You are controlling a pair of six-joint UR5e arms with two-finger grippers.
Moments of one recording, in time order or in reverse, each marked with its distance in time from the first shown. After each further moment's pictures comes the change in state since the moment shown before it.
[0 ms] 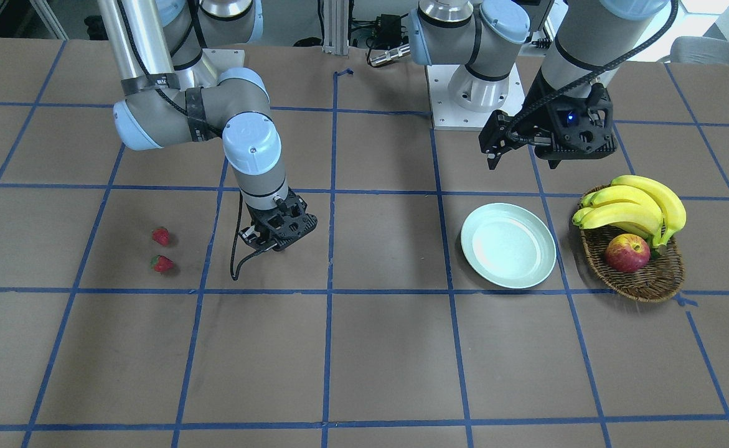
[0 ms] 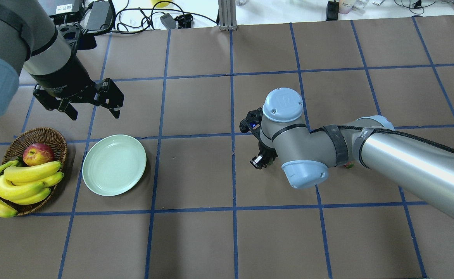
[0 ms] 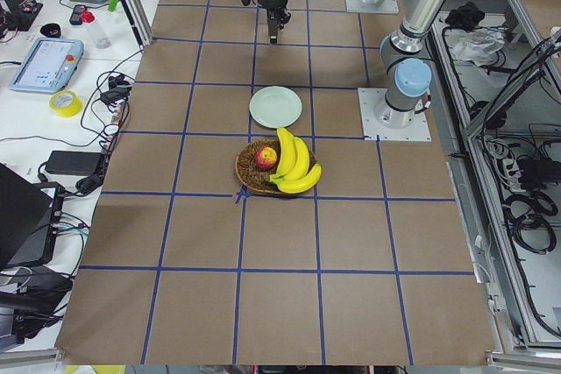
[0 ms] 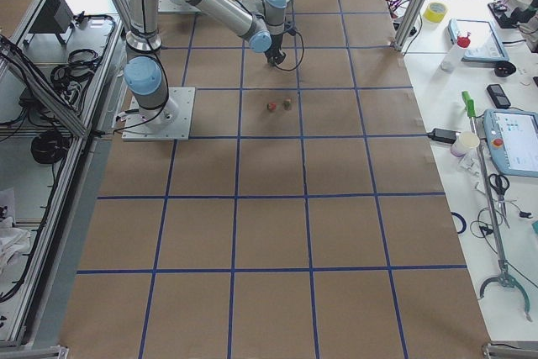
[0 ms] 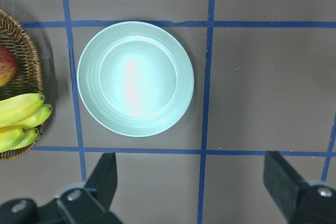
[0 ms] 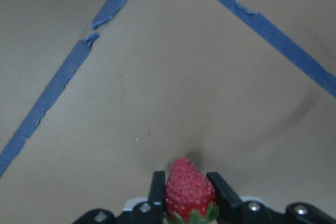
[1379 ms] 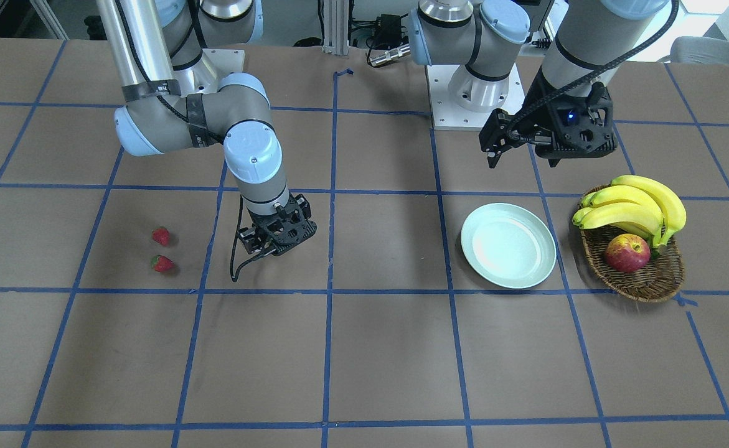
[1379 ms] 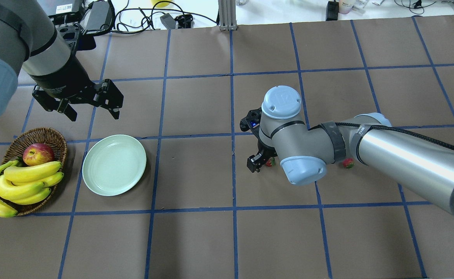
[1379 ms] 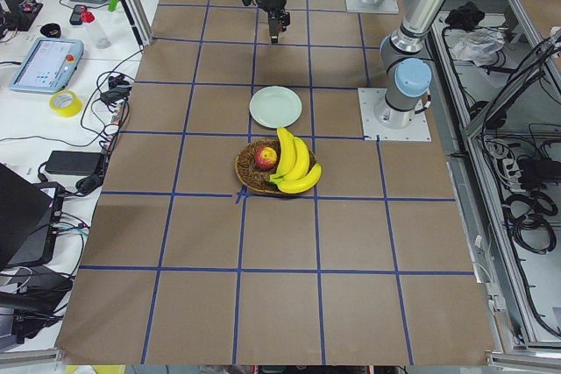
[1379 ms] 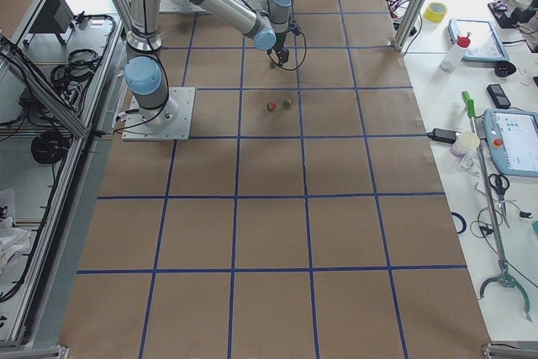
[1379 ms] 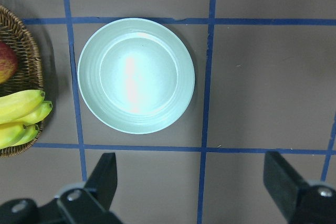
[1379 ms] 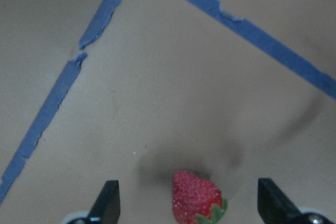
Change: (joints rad) left arm 0.001 0.002 0.001 -0.010 0.000 -0.003; right arm -0.005 0.029 0.014 0.015 0.006 -0.011
